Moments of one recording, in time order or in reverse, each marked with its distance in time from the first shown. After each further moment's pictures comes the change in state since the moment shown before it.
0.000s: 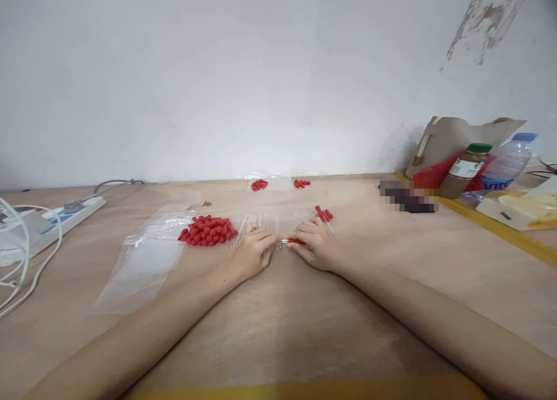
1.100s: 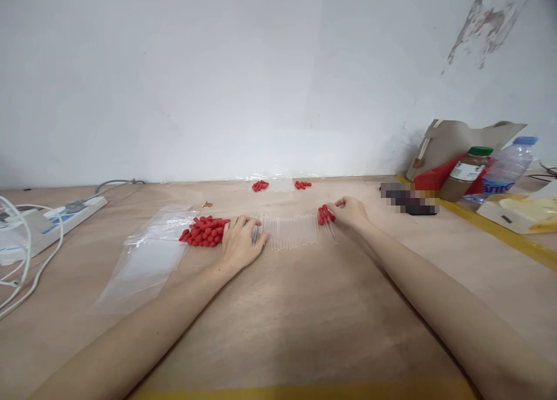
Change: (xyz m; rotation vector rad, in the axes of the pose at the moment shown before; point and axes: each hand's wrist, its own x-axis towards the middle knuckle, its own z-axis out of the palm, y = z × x) left_hand 0.001 -0.015 -0.007 0.265 0.029 -0.486; right_hand 0.004 0.098 -0.037 -0.145 0.142 1.096
